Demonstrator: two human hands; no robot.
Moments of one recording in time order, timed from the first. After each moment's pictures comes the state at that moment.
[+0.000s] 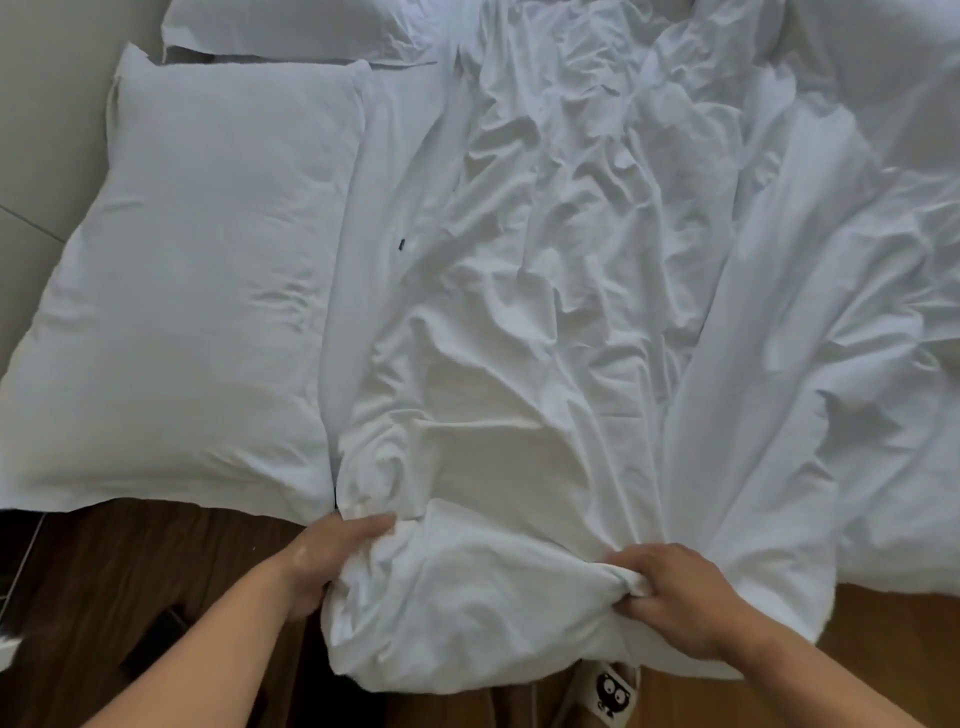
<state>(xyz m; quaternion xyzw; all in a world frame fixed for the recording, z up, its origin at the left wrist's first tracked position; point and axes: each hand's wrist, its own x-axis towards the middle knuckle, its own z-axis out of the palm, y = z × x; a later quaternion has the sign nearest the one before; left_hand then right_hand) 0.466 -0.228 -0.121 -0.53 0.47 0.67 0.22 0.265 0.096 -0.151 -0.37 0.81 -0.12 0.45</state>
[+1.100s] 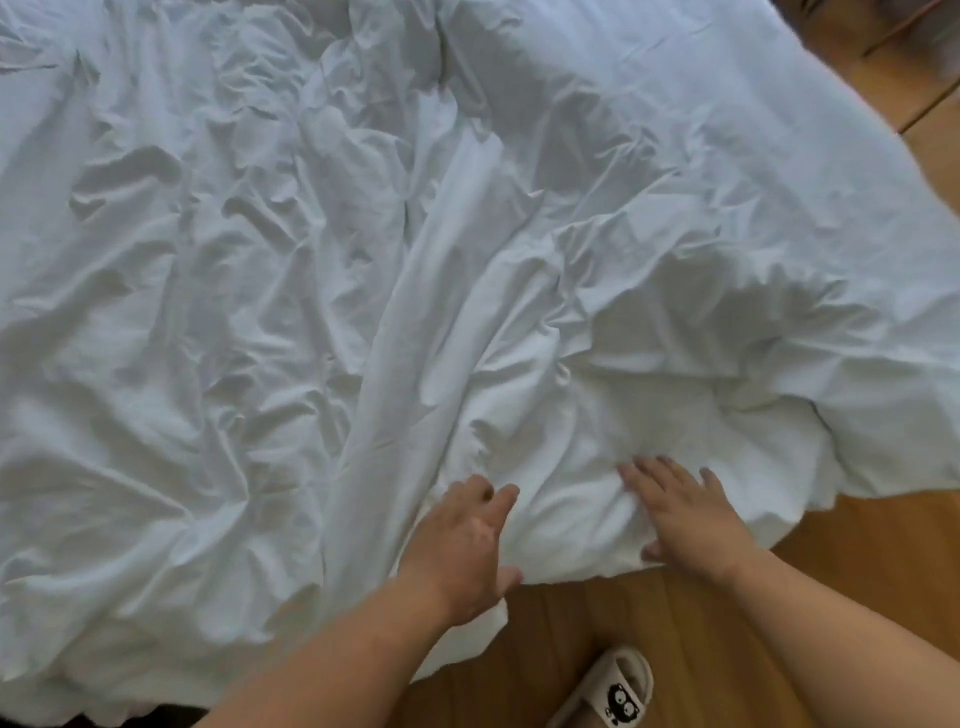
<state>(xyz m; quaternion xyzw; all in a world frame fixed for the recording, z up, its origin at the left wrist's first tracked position) 0.150 0.121 -0.145 0.01 0.94 0.22 0.27 0.030 0.391 -0.163 -0.24 0.90 0.14 0.35</state>
